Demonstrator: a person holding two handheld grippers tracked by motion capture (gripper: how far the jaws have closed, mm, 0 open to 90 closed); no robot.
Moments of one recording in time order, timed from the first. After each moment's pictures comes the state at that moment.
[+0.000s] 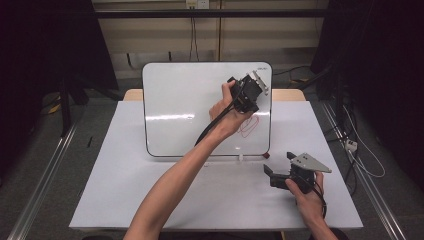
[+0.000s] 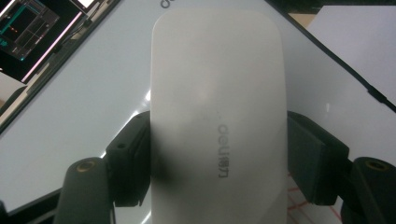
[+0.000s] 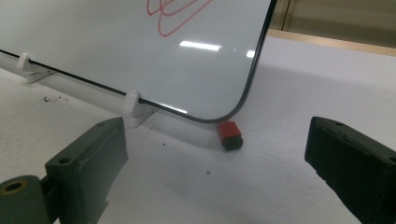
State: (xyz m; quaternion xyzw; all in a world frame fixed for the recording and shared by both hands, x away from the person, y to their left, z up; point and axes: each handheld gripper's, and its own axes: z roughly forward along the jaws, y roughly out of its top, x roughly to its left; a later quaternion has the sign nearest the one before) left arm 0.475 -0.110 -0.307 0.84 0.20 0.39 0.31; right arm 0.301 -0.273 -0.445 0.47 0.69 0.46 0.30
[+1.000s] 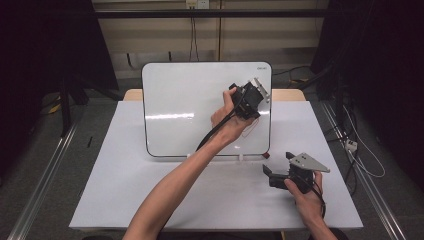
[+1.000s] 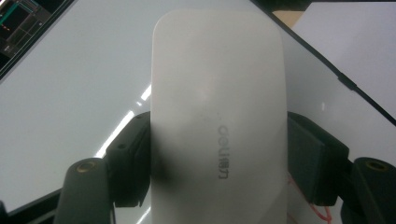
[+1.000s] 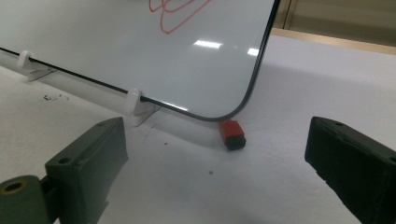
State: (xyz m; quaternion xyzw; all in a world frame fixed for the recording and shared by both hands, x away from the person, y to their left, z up) left arm 0.467 -0.111 -0.315 0.85 0.20 0.38 0.31; right arm 0.302 -0.271 -0.446 0.47 0.69 0.45 0.29
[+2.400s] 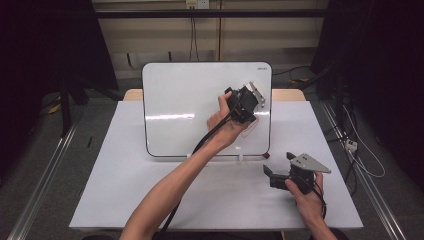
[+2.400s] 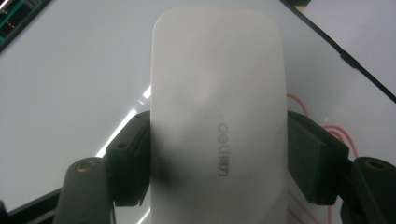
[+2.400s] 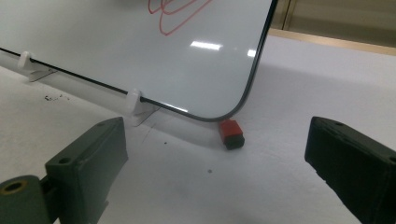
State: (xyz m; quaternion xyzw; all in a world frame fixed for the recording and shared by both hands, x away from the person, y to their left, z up) left arm 0.456 -0.098 -0.329 0.84 0.20 0.38 0.32; right arm 0.299 -0.272 -0.445 0.47 0.69 0.46 0.30
